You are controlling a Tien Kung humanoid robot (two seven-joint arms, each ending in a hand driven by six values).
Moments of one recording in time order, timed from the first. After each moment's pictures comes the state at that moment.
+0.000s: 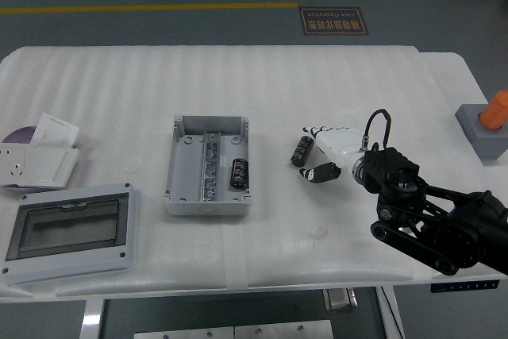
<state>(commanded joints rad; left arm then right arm) 0.00 0.26 -0.03 -0.20 0.07 -0.04 0.11 0.65 -0.38 0.43 1.25 -1.88 -0.01 -0.49</state>
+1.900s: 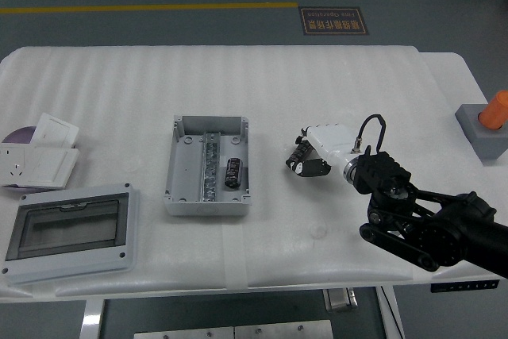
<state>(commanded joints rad) 0.00 0.26 -0.02 -0.20 0.07 -0.03 0.10 0.68 -0.33 0.35 1.15 -1.86 -0.23 -0.39</state>
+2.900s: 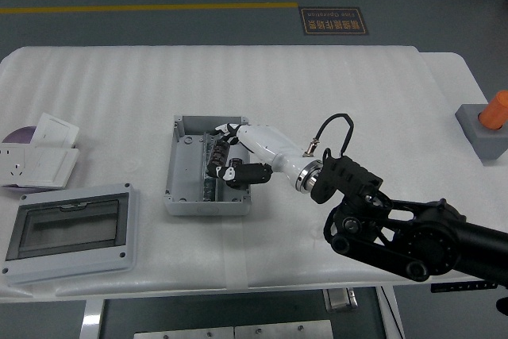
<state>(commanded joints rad) 0.00 0.26 -0.01 -0.20 0.08 -0.04 0.12 0.72 -0.29 0.31 1.39 -1.60 -0.29 -0.25</state>
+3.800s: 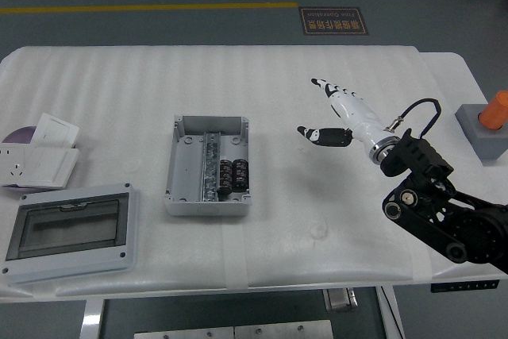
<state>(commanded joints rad) 0.01 0.25 0.00 -0.20 0.06 -0.04 0.11 0.51 -0.43 0.71 1.27 -1.69 -0.32 -0.24</state>
